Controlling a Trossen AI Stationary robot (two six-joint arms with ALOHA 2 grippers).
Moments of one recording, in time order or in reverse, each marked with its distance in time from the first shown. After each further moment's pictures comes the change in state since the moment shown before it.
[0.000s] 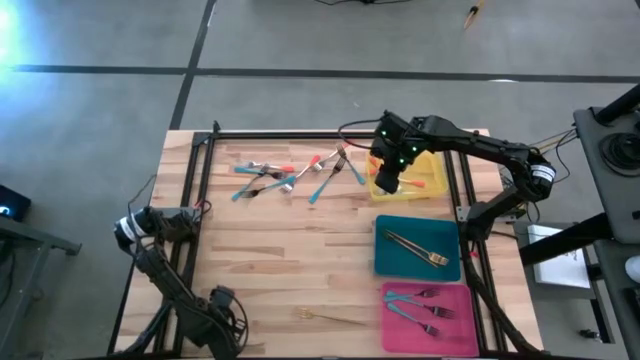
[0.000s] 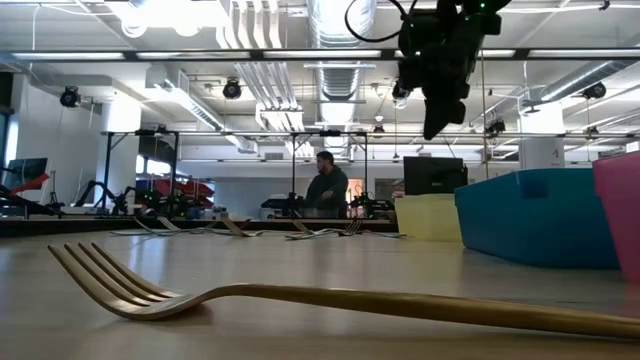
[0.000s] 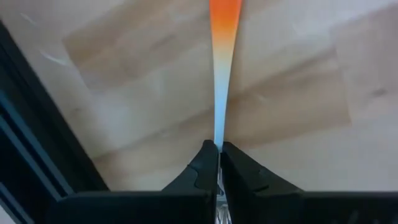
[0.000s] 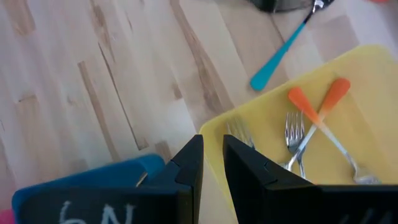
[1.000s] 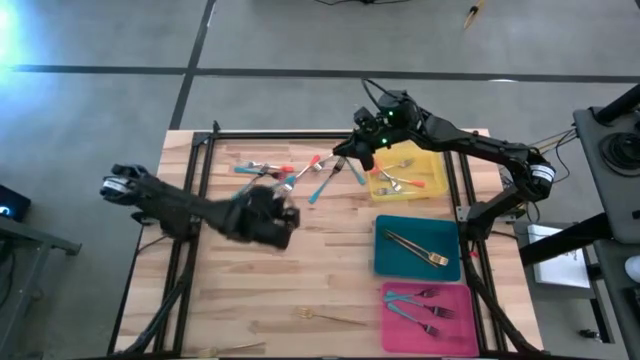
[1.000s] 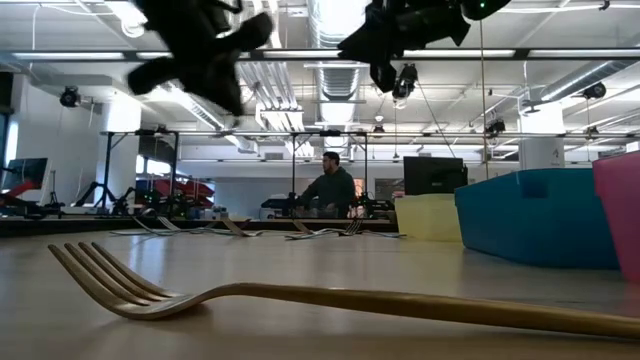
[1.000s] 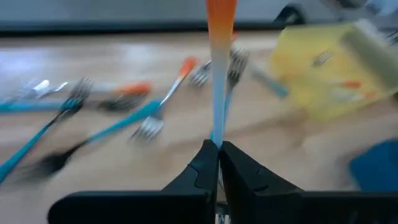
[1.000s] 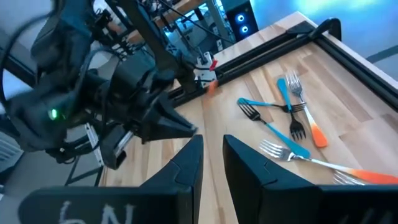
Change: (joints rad) left arm 0.760 -0.402 -0.067 0.199 -1.046 0.752; right arm 0.006 0.000 0.000 0.810 -0.366 0.351
